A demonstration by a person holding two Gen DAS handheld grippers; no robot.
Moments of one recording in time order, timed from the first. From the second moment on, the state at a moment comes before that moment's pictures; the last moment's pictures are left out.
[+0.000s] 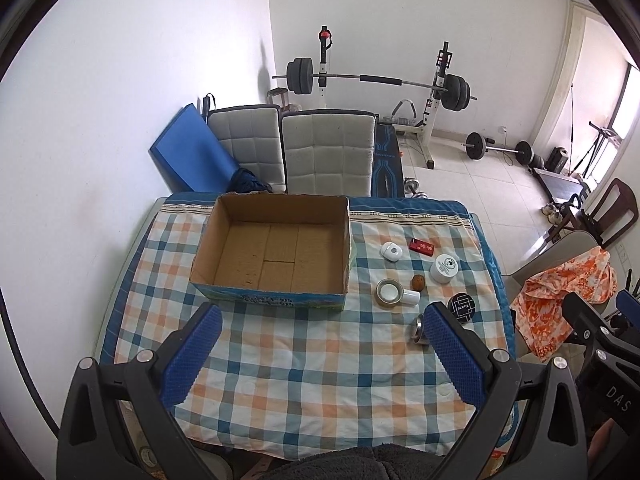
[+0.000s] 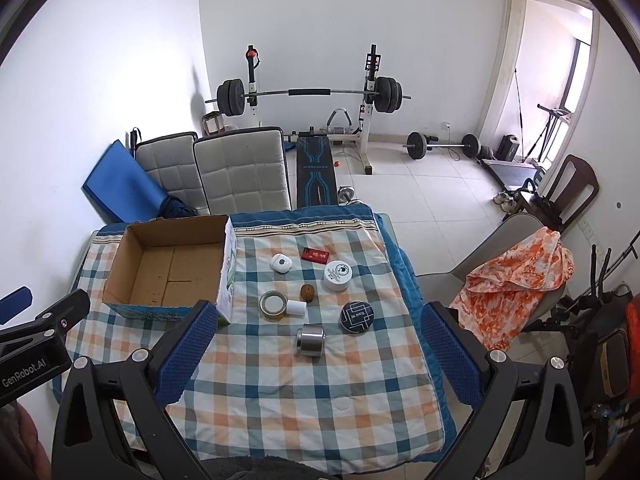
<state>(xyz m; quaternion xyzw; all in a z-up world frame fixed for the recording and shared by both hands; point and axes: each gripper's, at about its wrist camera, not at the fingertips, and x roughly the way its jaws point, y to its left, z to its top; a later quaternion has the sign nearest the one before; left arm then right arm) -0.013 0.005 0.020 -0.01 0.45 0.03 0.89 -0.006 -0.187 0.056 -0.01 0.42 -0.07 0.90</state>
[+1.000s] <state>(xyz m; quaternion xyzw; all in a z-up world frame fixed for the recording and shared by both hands) -0.008 -0.007 0.004 -0.02 0.49 0.01 0.87 -0.012 -0.197 0.046 -0.01 0.44 -0.09 0.90</state>
